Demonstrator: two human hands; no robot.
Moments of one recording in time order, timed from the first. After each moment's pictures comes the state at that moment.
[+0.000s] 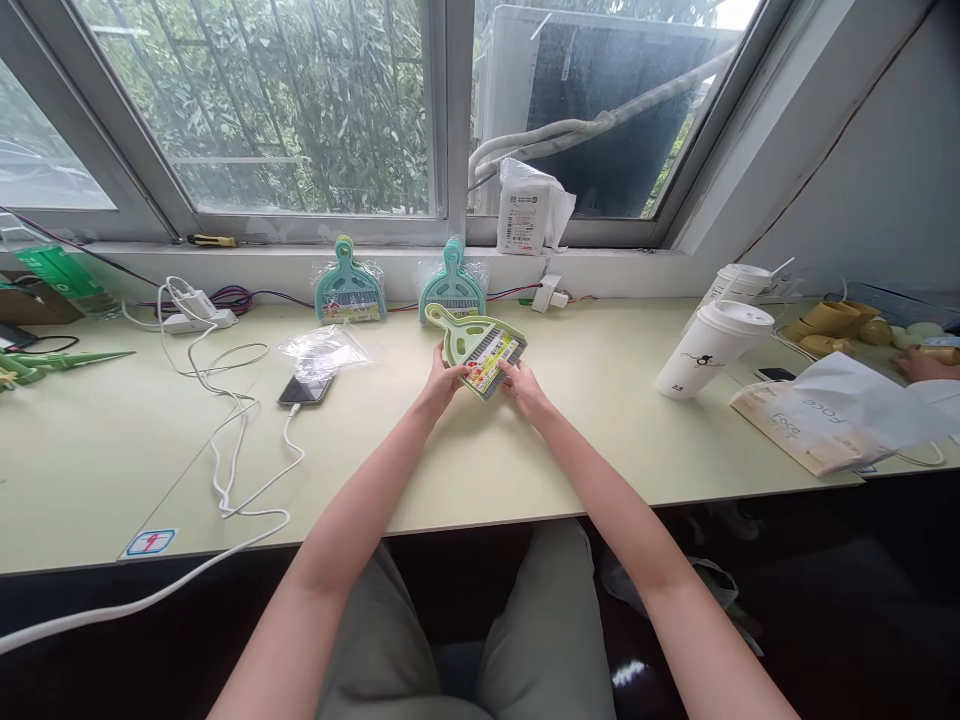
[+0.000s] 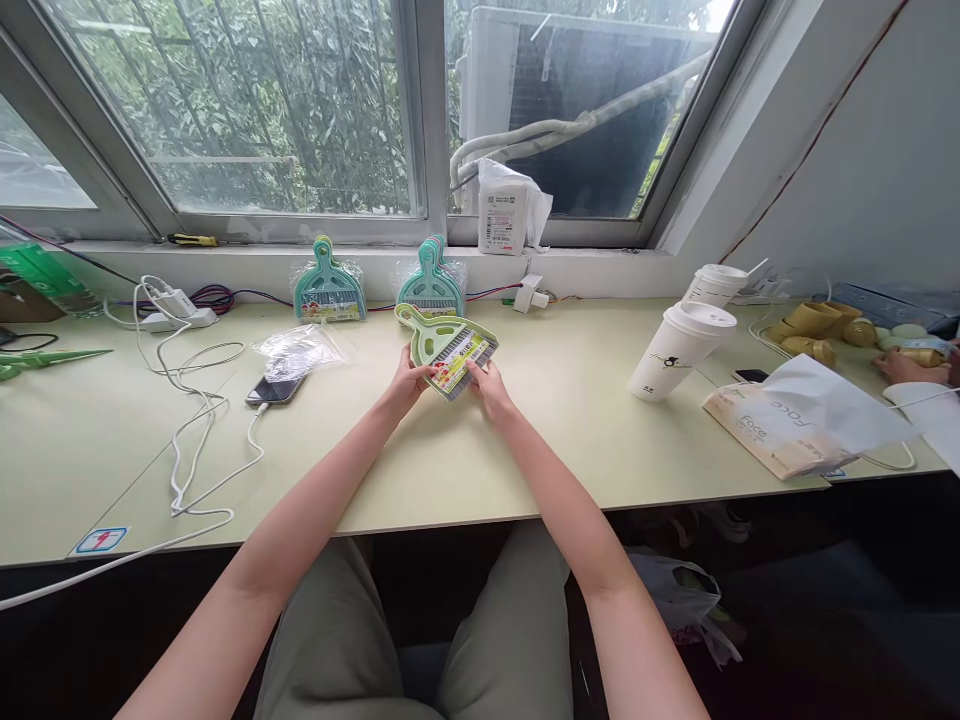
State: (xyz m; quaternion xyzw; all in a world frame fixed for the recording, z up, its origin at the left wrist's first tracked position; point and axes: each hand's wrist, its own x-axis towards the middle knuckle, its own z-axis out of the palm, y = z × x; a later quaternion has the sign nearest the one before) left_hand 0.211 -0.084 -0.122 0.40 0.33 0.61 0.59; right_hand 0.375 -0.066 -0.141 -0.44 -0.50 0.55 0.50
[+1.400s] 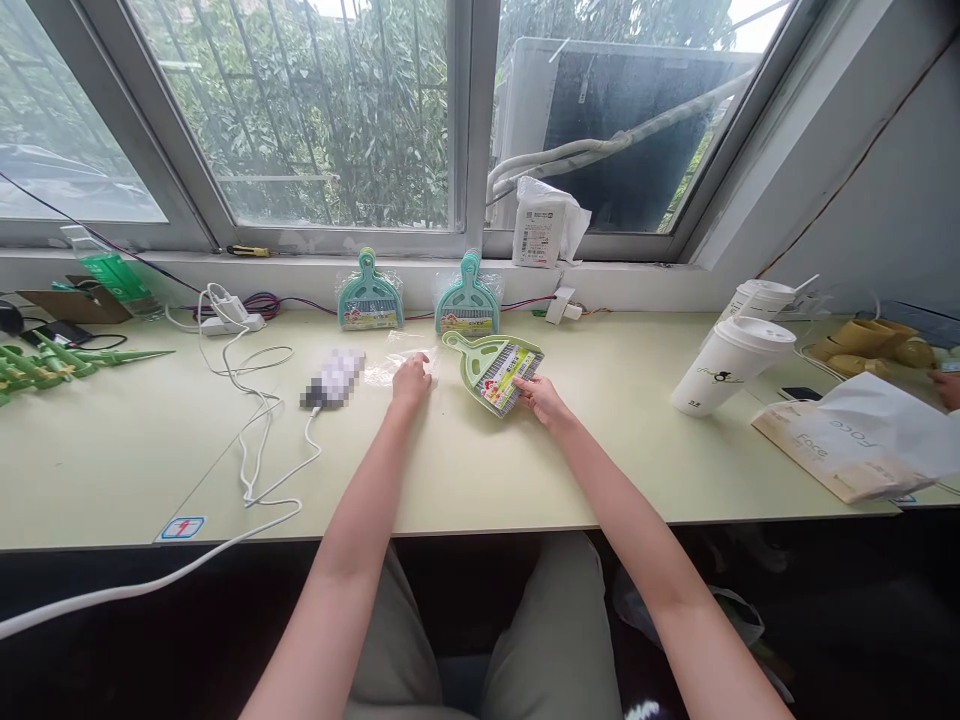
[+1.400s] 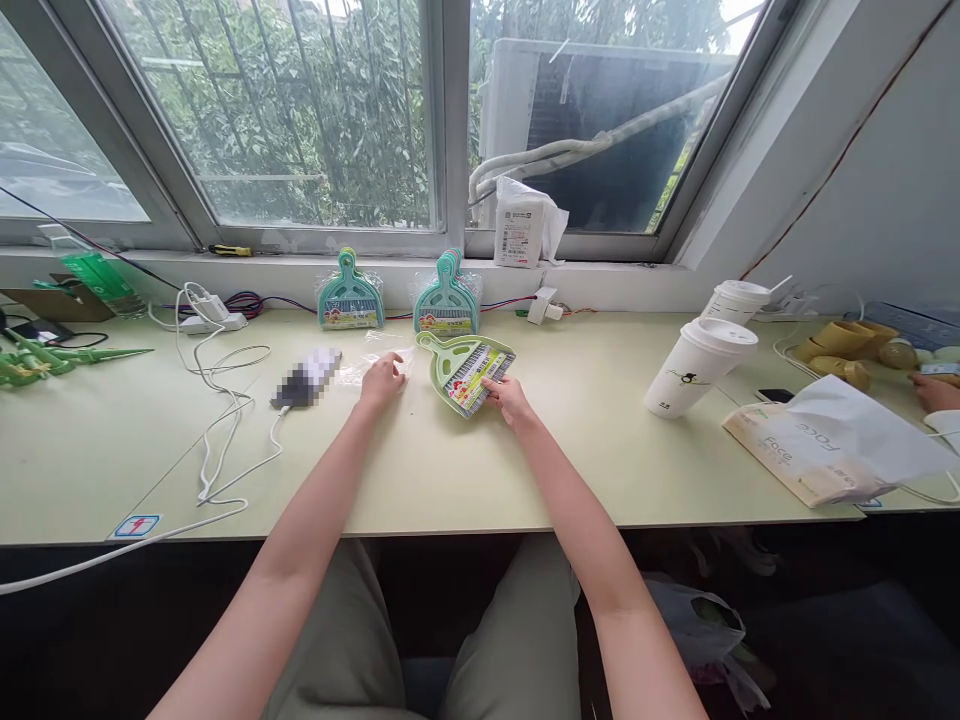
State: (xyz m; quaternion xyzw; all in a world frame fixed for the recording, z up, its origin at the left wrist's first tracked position) left_hand 0.119 -0.064 -0.129 0.65 0.72 0.24 0.05; right_hand 0.389 -0.067 -0.133 -0.42 -0.41 0.64 0.49
